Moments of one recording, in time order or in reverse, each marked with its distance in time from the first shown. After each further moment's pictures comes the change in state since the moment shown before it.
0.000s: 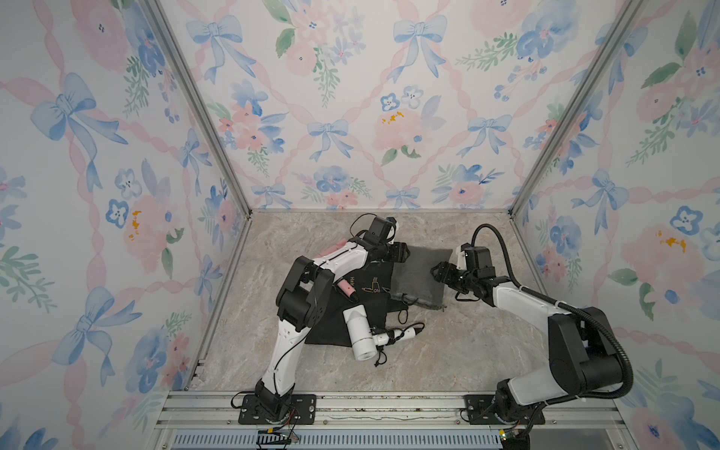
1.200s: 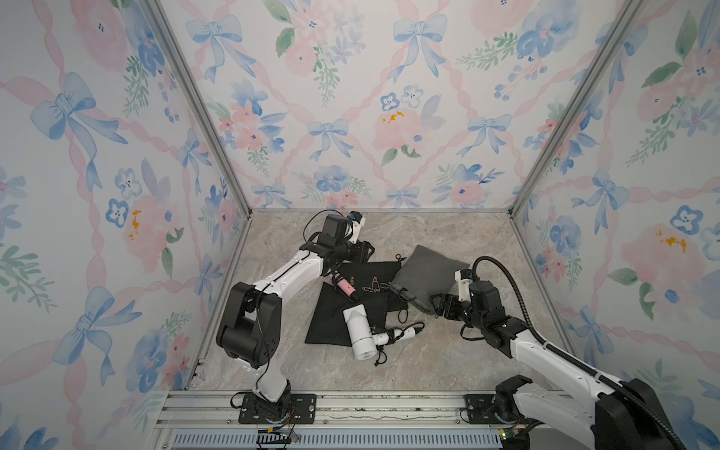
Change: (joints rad) left arm 0.180 -0.546 -0.492 0.000 0.001 0.376; right arm 0.201 -0.499 -0.385 0.026 0.103 -0.091
